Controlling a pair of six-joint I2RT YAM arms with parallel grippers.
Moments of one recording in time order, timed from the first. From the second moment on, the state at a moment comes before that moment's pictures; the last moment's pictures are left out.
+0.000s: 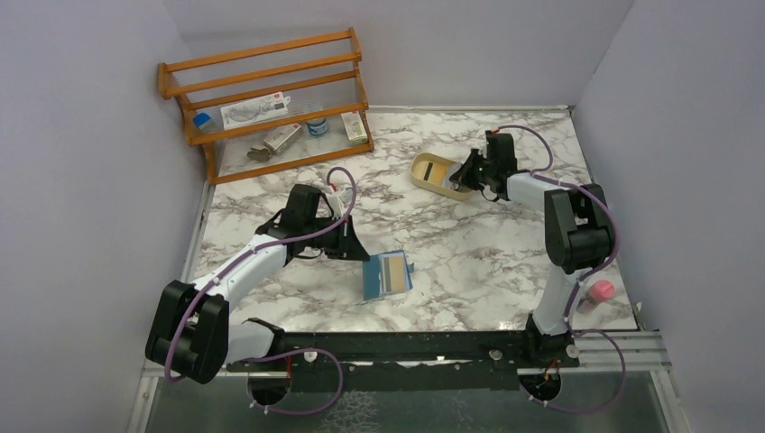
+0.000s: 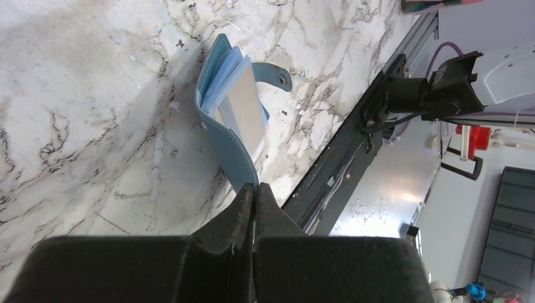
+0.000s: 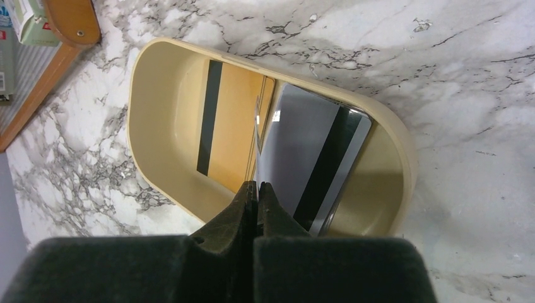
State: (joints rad) left arm -0.38 1.24 0.67 -0.26 0.78 -0.38; right arm 0.18 1.91 1.14 0.08 -0.26 0.57
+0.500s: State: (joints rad) left arm -0.38 1.24 0.67 -0.26 0.78 -0.38; right arm 0.17 1.91 1.14 0.04 -0.24 0.56
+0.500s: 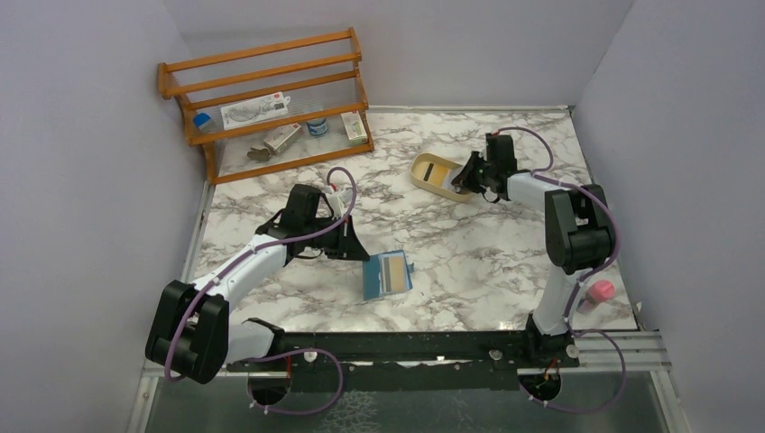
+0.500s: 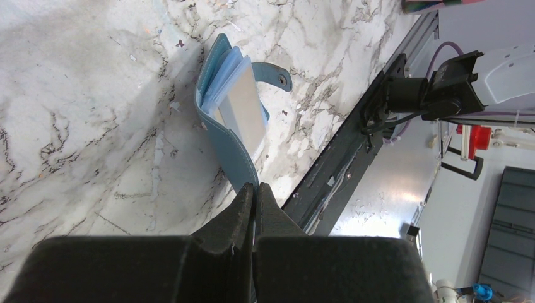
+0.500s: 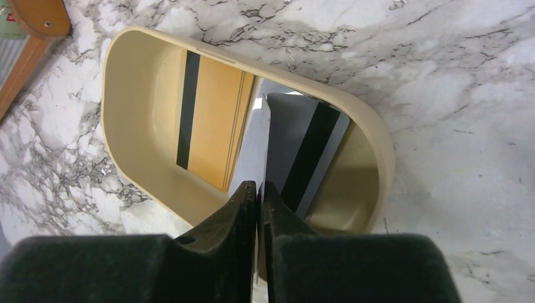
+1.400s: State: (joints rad) left arm -0.38 1.26 0.67 -0.26 0.78 -0.38; right arm 0.17 1.75 1.21 -0.20 0.06 0.42
